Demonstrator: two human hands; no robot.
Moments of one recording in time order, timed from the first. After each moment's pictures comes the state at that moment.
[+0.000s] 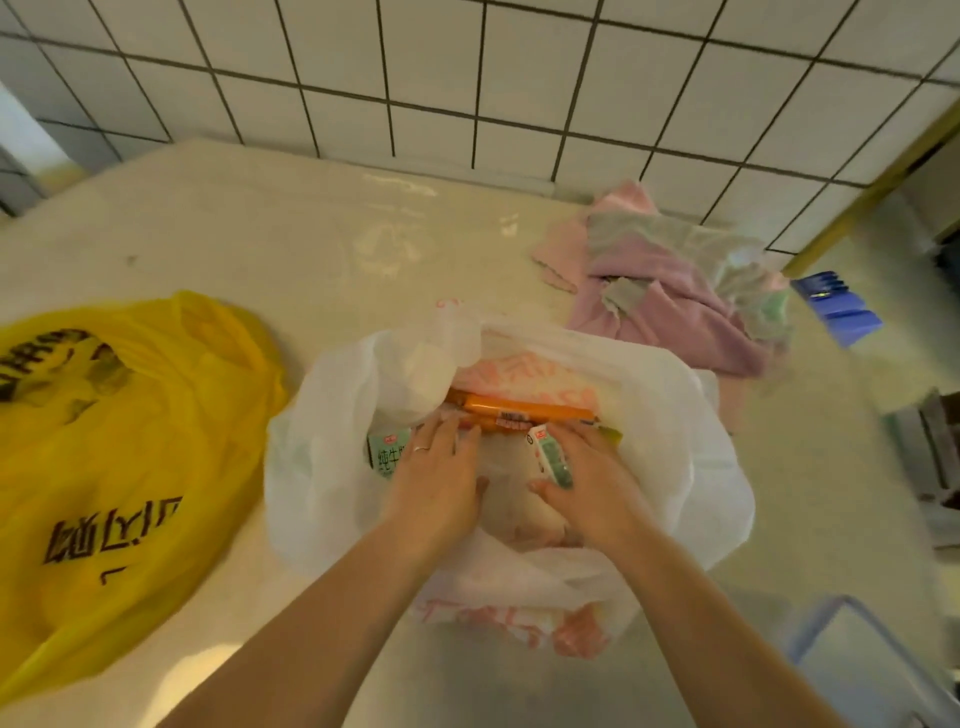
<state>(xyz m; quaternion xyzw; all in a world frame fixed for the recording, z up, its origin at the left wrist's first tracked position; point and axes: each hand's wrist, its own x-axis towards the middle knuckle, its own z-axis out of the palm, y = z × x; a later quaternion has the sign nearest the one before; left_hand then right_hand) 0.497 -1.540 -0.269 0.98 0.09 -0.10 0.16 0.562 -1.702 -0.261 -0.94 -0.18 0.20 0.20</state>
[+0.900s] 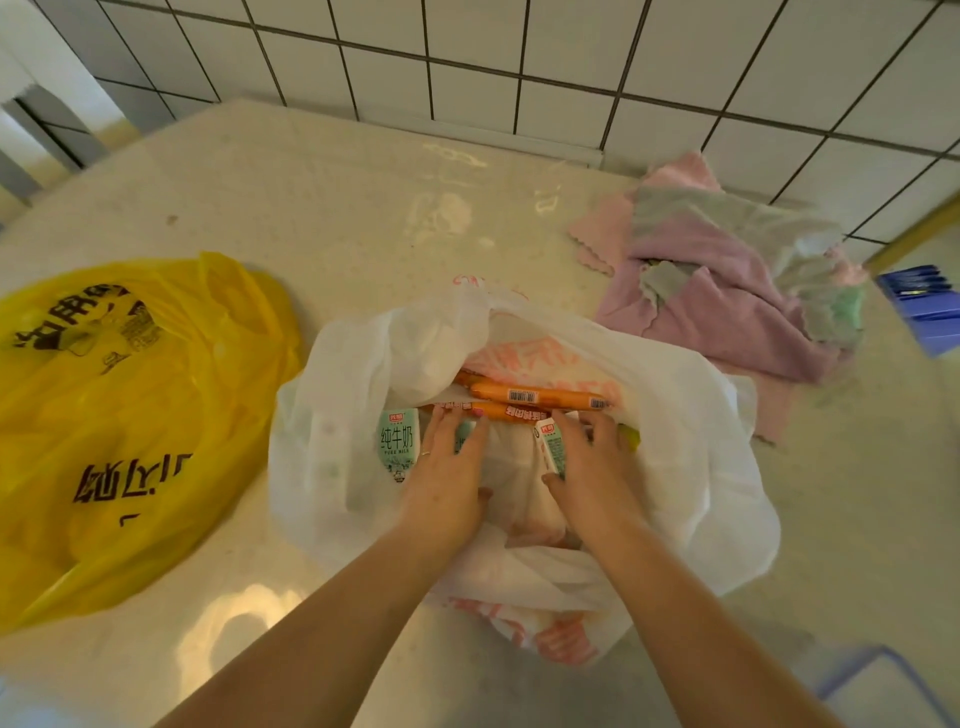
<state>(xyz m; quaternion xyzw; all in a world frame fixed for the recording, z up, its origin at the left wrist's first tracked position) 0.496 -1.560 -0.302 0.95 0.18 -0.10 0.23 0.578 -1.704 -0.297 -0.96 -0.21 0.15 0.10</state>
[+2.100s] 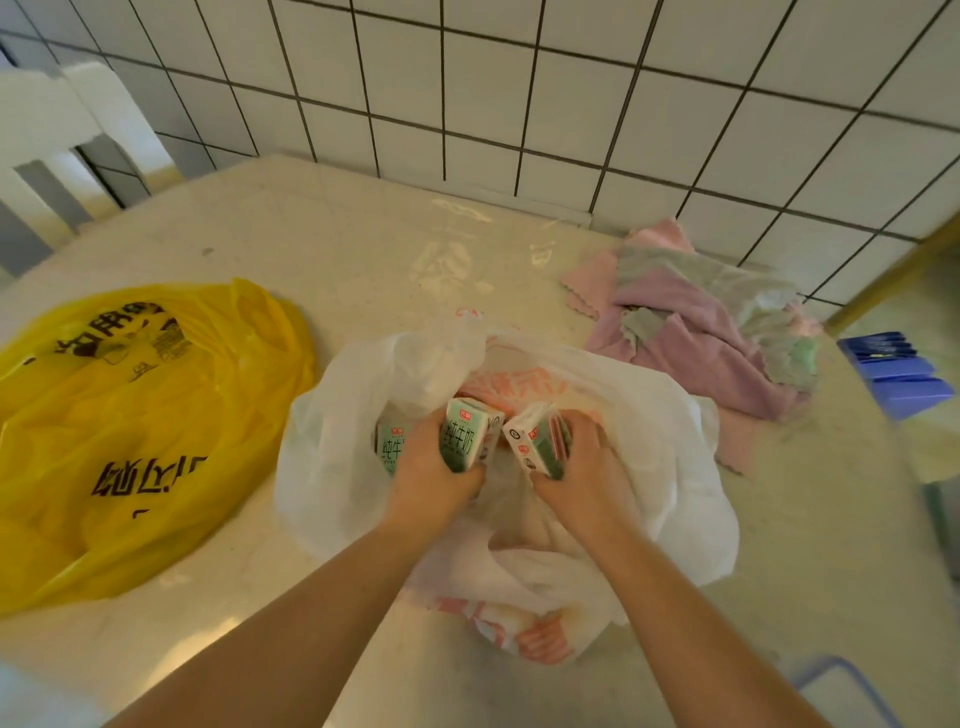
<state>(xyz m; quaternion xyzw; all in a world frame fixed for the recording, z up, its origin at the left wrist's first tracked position) 0.488 -1.561 -0.266 0.80 0.30 0.07 0.51 0.577 -1.711 -0.272 -0.93 -0.19 0.11 0.31</state>
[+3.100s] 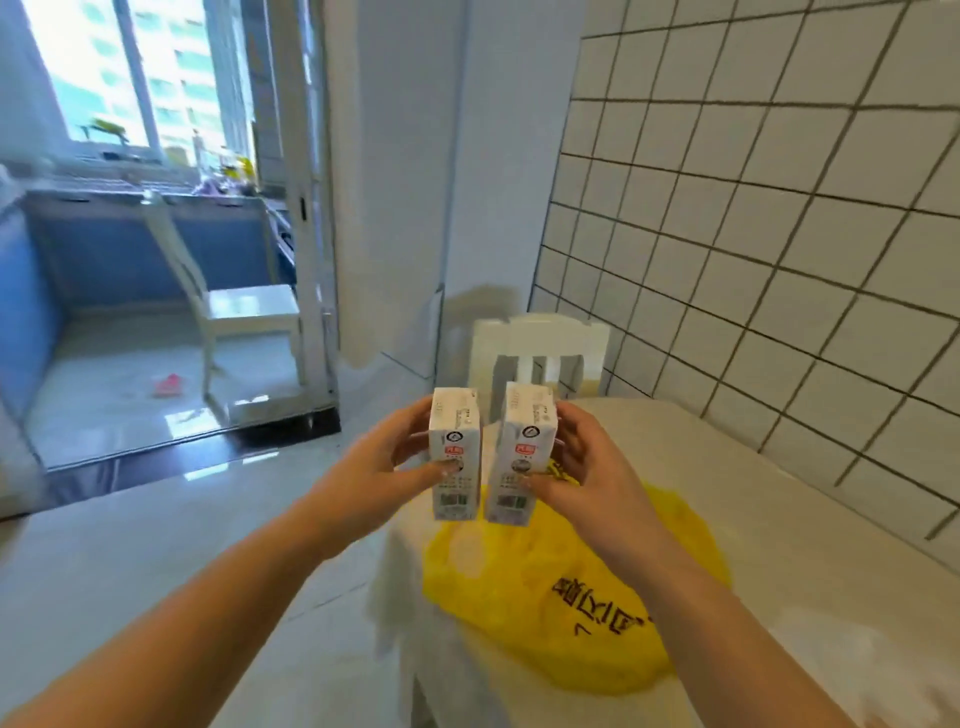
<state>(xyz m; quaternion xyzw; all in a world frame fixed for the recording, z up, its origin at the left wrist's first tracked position) 0.061 -1.293 -0.059 0.73 0.35 0.33 0.49 0.252 -1.376 -0.051 -0.56 -0.56 0.32 0.53</state>
